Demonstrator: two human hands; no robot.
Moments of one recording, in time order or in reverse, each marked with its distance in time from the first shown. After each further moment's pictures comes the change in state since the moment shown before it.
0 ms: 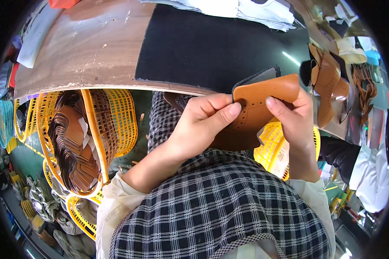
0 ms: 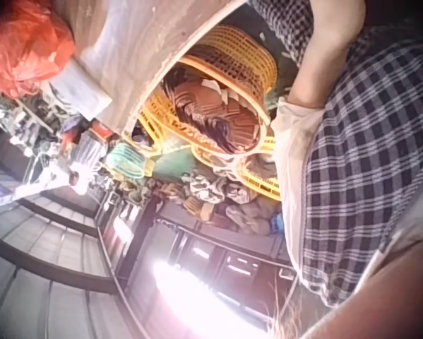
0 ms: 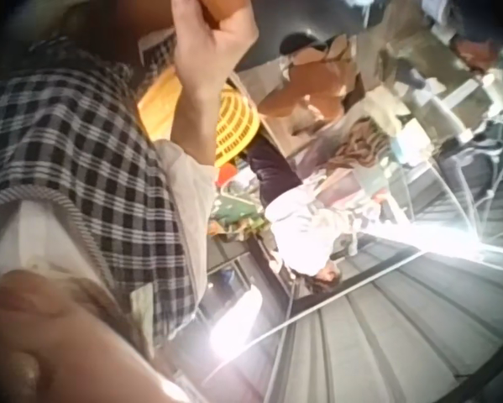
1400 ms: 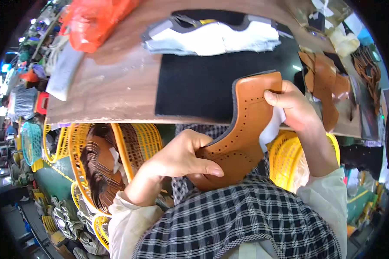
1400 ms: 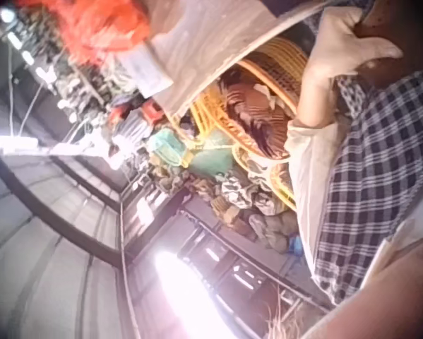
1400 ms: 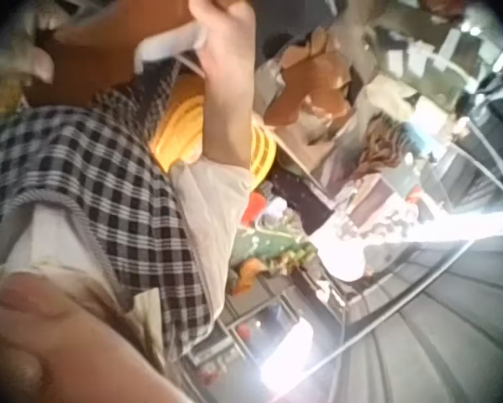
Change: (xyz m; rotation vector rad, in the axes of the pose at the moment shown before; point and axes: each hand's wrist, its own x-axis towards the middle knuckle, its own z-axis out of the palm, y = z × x) left_hand -0.017 0.081 -0.008 0.546 -0.249 -0.435; right_hand 0.041 -0.005 -0.045 0.478 -0.301 0.299
